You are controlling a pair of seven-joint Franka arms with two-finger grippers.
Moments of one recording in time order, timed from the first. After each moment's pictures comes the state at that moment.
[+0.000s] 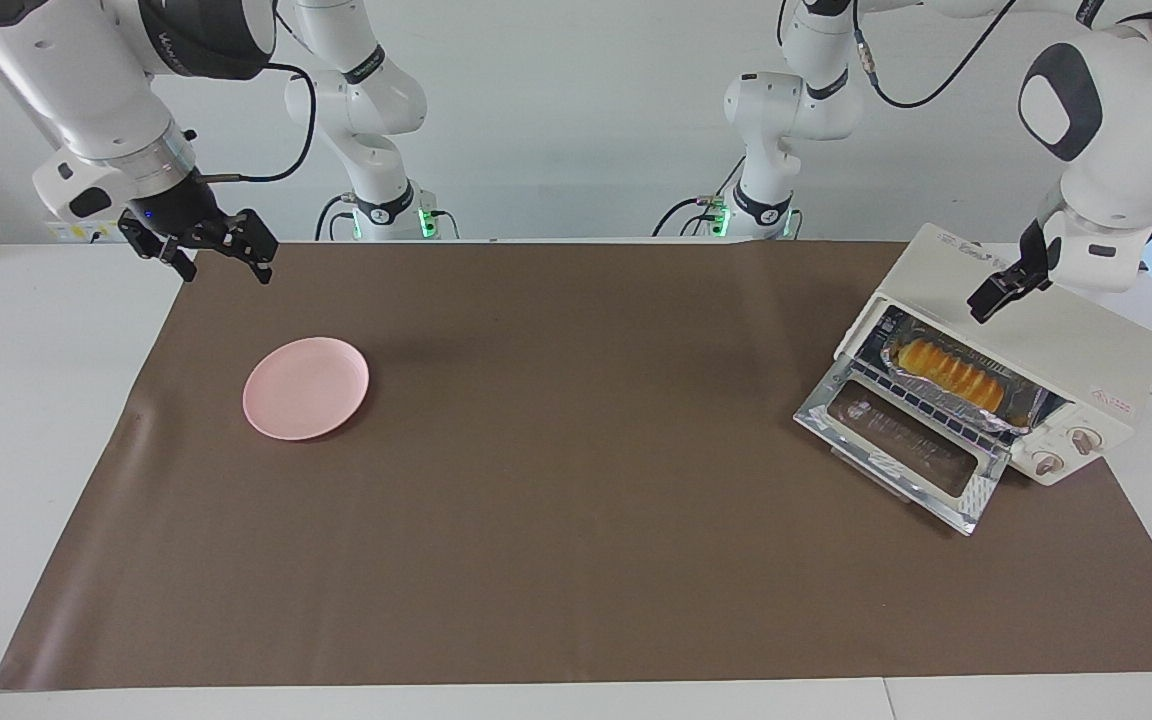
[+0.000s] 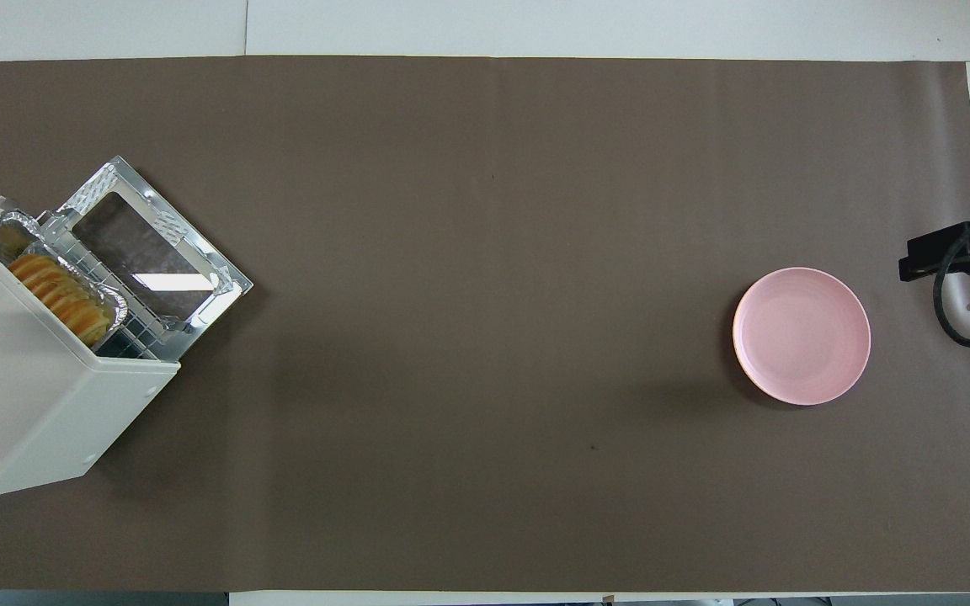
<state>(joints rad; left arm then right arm) -0.28 0.12 0.35 -1.51 0.15 1.48 -0.25 -0.06 -0.03 -0.01 -1.65 0.01 1.56 0.00</state>
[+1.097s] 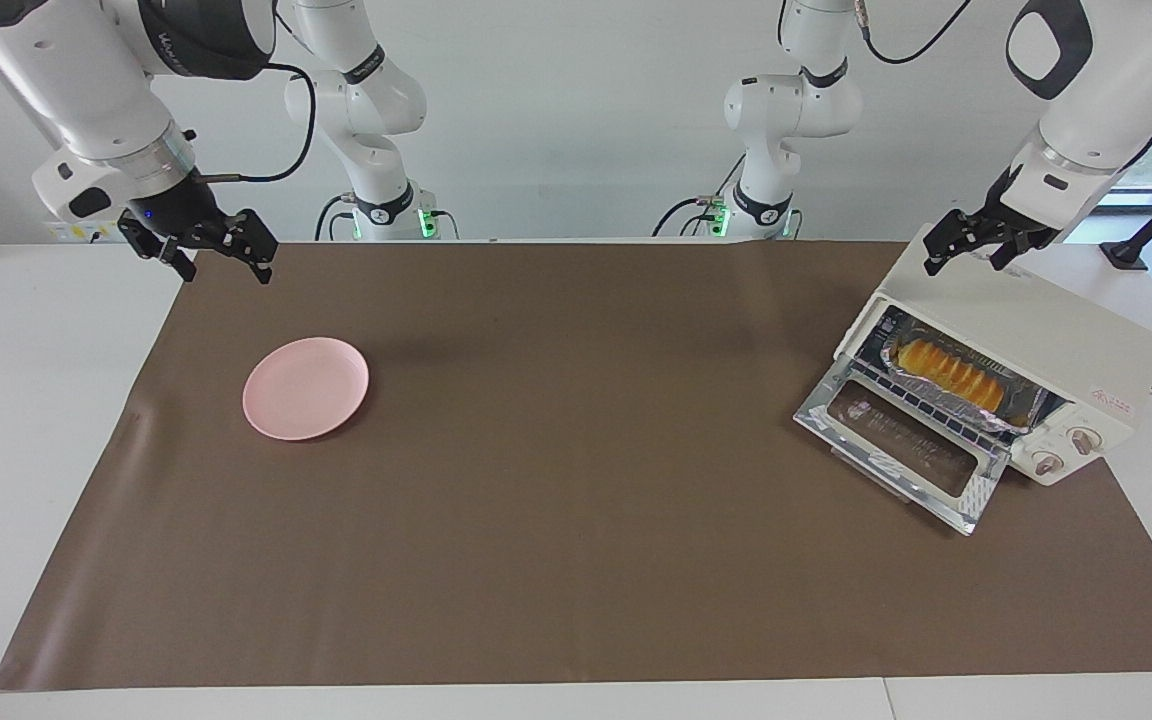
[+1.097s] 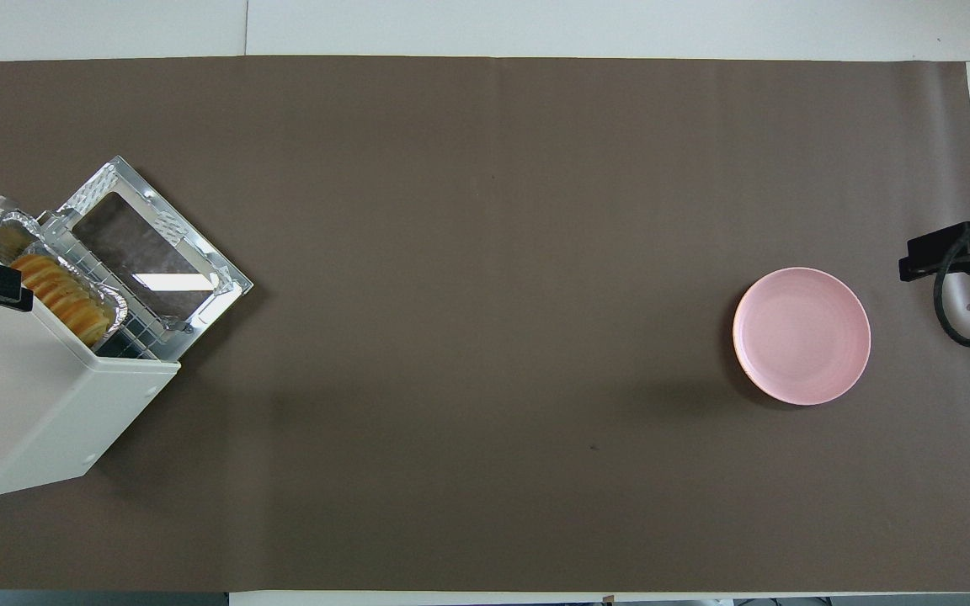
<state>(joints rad) -0.13 -0.05 0.17 -1.72 0.01 1.56 0.04 -0.06 -0.03 -0.01 -1.65 0.01 1.56 0.00</state>
